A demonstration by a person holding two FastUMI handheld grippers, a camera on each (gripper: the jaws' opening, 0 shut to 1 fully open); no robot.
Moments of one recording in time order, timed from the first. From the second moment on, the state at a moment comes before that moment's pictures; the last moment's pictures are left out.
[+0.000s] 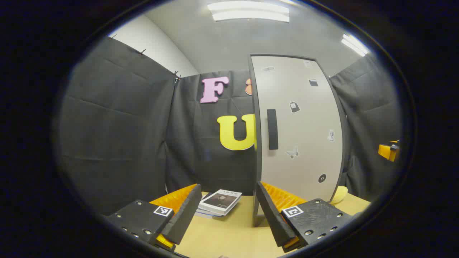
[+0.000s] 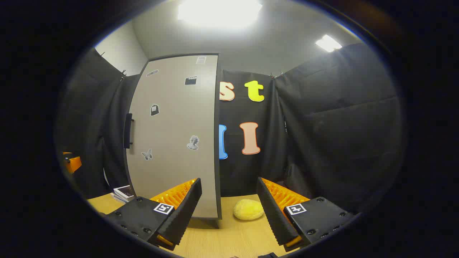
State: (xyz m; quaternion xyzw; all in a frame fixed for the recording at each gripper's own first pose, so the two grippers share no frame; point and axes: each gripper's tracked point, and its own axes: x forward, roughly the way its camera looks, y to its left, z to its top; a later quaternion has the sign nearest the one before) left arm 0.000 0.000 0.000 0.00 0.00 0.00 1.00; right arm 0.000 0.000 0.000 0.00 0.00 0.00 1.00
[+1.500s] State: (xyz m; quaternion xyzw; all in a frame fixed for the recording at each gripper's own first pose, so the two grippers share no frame) left arm -0.018 0.016 0.004 0.03 0.00 0.05 1.00; right arm 0.050 0.090 0.039 0.04 -0.01 0.12 0.99
